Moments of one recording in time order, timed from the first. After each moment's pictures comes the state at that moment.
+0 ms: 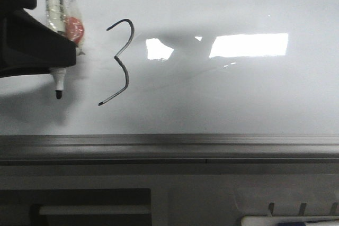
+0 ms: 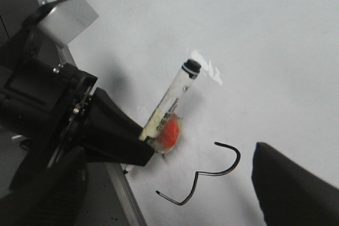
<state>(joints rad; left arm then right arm) -0.85 1.03 -0.40 -0.77 -0.23 0.19 0.86 1.15 -1.02 0.25 0.36 -0.48</state>
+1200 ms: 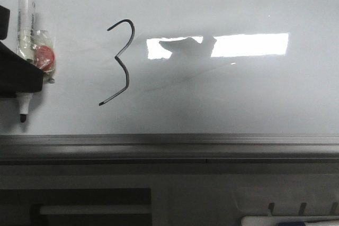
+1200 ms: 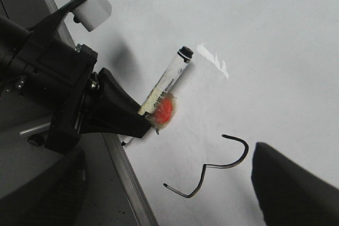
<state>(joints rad) -0.62 1.02 -0.42 -0.67 0.04 0.19 0.86 1.15 -1.02 0.27 0.38 -0.48</state>
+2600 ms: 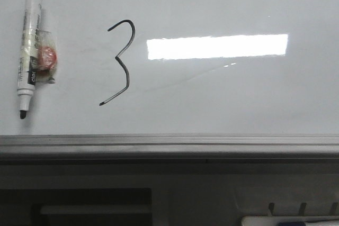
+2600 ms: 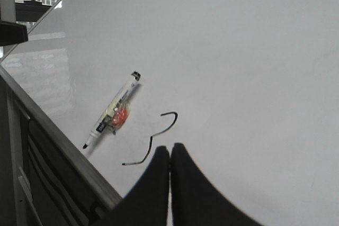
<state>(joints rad) -0.60 0.12 -0.24 -0.21 0.10 0.21 0.86 0.35 -0.18 0.26 -0.19 -0.45</state>
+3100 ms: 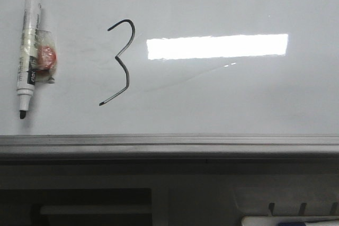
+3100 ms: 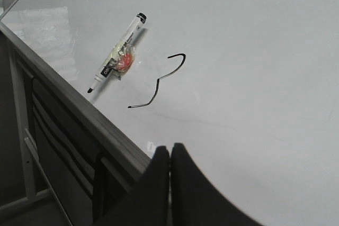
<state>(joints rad) -0.60 0.11 -0.24 -0.21 0.11 0.21 0.86 0.31 -0.06 0.26 -0.18 -0.45</state>
